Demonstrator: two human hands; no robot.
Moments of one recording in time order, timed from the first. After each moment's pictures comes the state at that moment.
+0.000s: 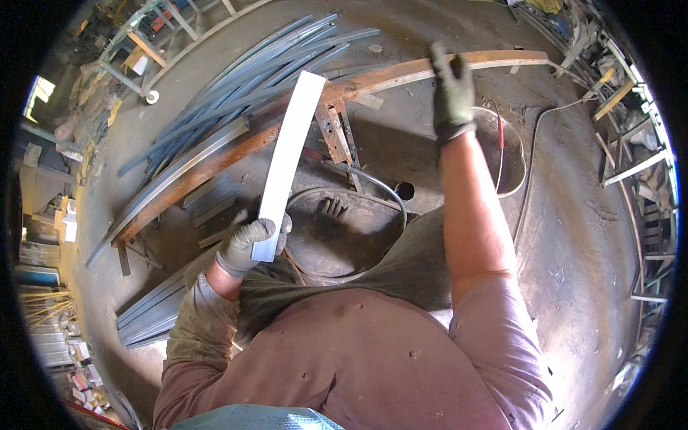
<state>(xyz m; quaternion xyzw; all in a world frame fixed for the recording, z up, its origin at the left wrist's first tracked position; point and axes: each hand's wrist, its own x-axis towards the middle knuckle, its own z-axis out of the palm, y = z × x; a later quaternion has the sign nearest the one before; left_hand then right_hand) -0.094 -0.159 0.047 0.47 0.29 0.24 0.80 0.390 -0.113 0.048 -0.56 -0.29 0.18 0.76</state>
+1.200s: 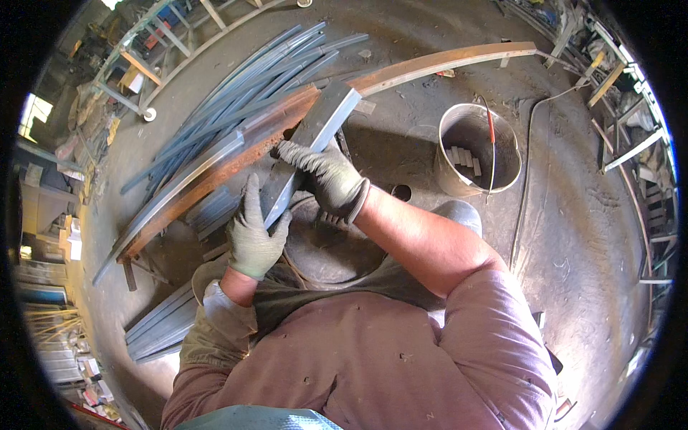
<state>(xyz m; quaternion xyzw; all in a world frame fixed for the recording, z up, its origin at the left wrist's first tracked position) -0.053 -0.161 0.042 0.88 0.37 0.31 0.01 0.178 -0.159 0.037 -0.23 -0.26 0.70 0.63</state>
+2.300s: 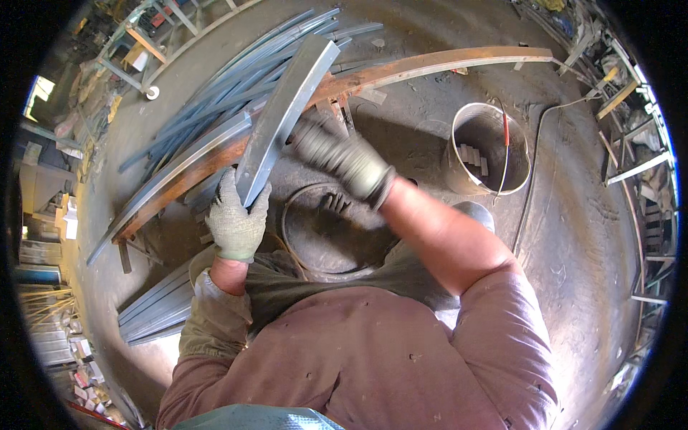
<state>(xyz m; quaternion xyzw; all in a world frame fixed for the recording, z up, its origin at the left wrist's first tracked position) -0.078 -0.151 0.047 0.80 0.51 0.31 -0.02 0.189 -0.142 0.026 -0.27 -0.44 0.60 0.61</state>
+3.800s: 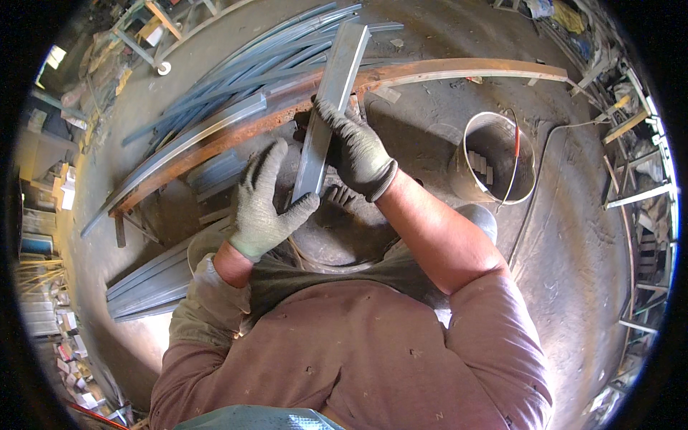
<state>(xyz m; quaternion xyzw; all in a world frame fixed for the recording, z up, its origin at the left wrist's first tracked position) -0.067 -0.167 0.073 0.87 0.34 0.32 0.12 0.164 -0.137 0.034 -0.21 -0.23 0.72 0.62</state>
